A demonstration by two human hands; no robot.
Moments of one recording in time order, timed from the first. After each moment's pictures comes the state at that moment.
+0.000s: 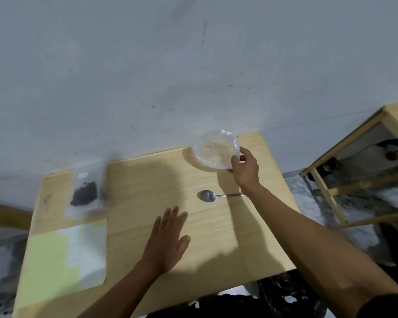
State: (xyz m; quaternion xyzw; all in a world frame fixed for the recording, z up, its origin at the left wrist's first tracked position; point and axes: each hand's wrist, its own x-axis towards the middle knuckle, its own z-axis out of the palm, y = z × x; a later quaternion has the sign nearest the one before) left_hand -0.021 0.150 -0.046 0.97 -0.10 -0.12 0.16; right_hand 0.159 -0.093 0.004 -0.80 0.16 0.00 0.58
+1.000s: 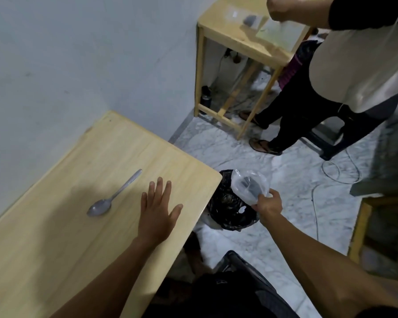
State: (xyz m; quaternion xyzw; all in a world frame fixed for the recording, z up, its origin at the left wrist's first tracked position) left_hand 0.013 -0.038 -0.080 0.91 -0.38 -0.15 0.11; right_hand -0.174 -0.302 -0.108 -0.44 0.73 -0.14 0.50
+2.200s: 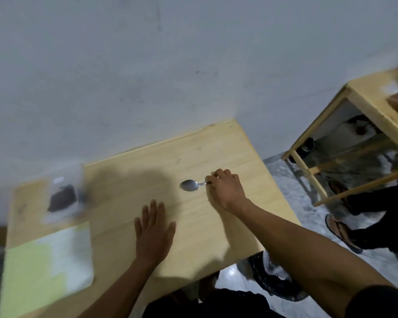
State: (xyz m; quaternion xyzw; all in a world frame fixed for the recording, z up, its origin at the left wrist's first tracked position) left_hand -0.024 0.128 -0.061 0.98 0.03 -0.16 0.12; right_hand 0.072 -0.113 -0.026 -0.99 -0.09 0.07 0.13
